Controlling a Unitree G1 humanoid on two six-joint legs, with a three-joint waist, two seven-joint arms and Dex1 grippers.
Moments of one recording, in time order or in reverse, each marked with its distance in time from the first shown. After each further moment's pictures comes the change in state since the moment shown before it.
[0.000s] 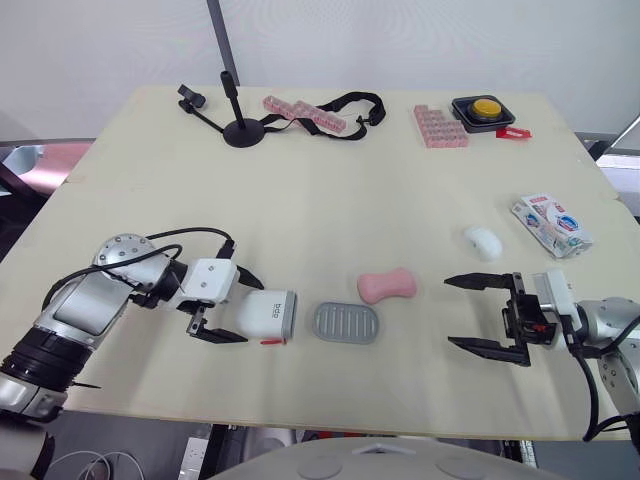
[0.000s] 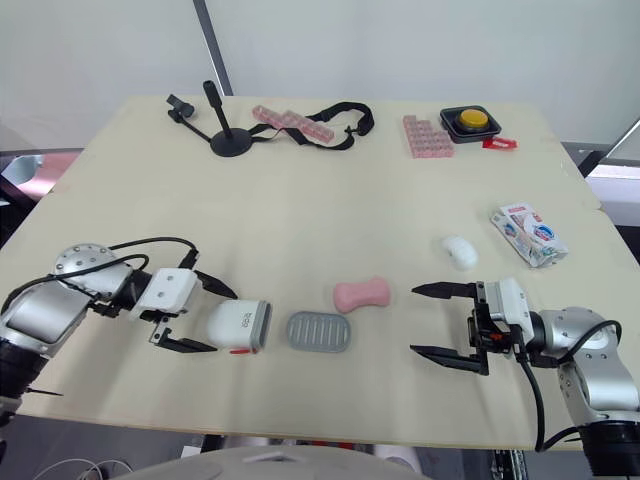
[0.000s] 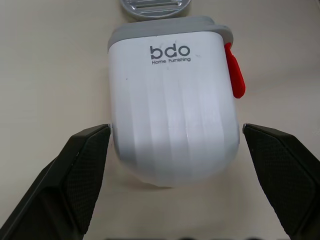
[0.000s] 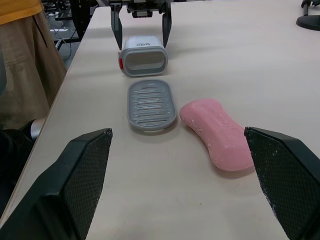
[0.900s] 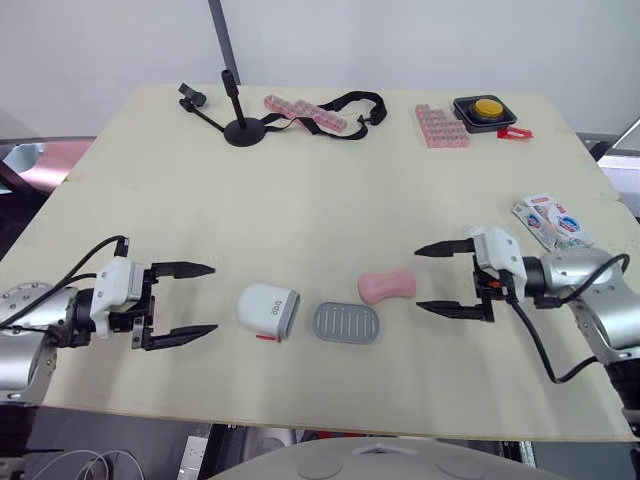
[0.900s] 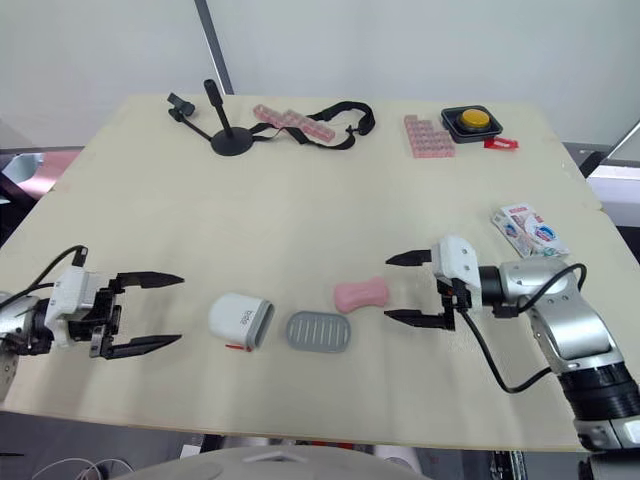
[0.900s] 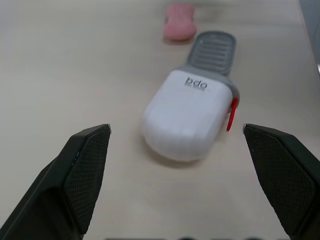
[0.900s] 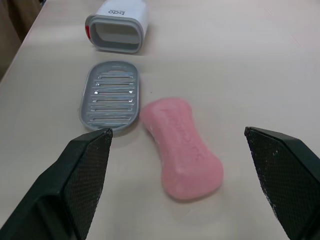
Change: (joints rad) left arm 0.413 -0.115 0.476 -0.037 -0.354 -0.098 0.013; right arm -0.318 -0.081 0.232 -0.101 -0.203 0.223 -0.163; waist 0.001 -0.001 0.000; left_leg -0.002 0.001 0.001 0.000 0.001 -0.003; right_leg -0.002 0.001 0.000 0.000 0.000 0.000
